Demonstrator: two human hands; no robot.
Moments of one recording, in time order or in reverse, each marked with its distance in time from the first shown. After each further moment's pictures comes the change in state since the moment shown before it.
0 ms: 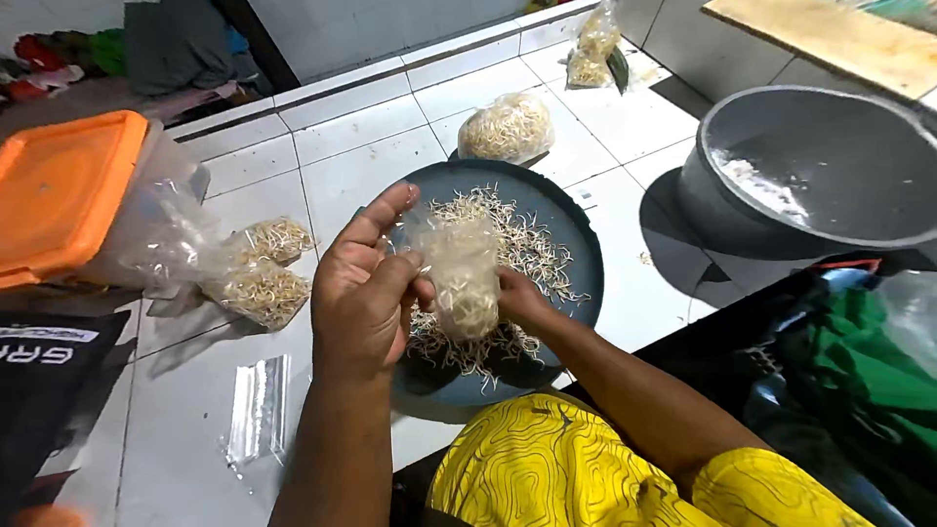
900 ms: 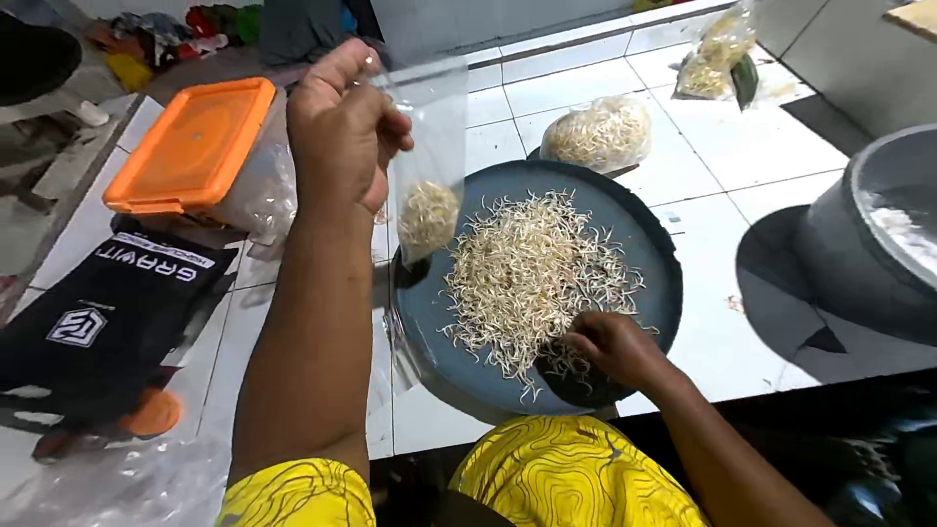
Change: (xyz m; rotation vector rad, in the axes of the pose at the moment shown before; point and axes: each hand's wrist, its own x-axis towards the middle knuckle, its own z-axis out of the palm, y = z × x) left_hand 0.116 0.049 -0.087 0.259 0.336 0.172; right_hand -0.033 0.028 -0.058 -0.702 -0.175 -0.254
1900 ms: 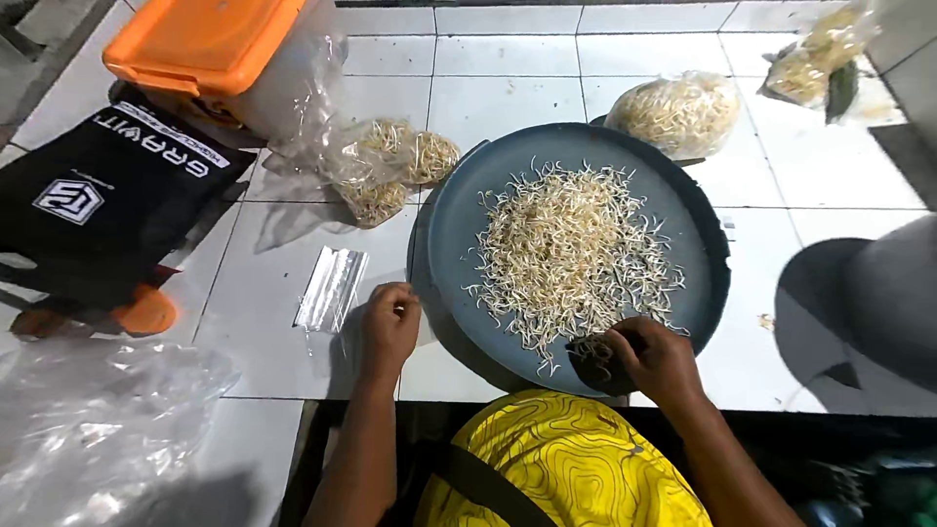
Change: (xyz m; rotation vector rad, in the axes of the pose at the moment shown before) left_hand -0.257 -0.162 -0.119 0.745 0.118 -0.321; right_hand -0.033 -0.004 0.024 -0.164 0.290 -0.090
